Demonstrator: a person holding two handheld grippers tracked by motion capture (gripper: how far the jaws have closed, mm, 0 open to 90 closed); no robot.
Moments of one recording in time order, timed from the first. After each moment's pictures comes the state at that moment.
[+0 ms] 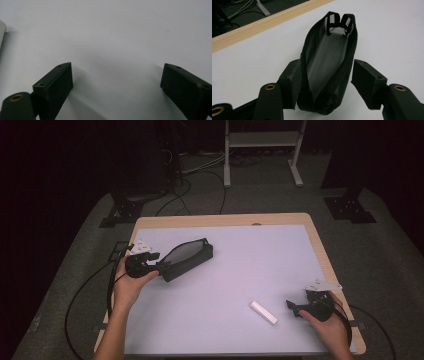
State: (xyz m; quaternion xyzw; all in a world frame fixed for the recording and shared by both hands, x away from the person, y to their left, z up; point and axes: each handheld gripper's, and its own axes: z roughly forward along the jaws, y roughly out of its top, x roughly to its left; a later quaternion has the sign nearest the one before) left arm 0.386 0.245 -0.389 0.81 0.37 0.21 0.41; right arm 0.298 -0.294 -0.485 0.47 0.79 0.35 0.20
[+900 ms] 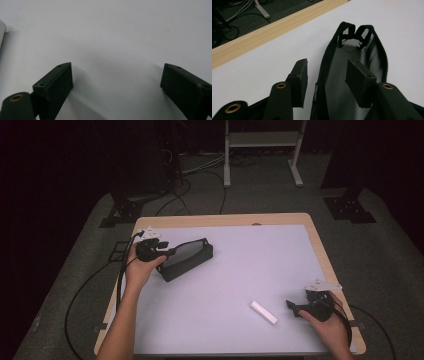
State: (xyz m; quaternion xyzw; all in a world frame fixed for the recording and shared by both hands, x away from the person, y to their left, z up) left arm 0.444 0.230 -0.399 0.81 0.36 0.20 0.40; right arm 0.298 -0.294 -0.485 0.47 0.79 0.35 0.20
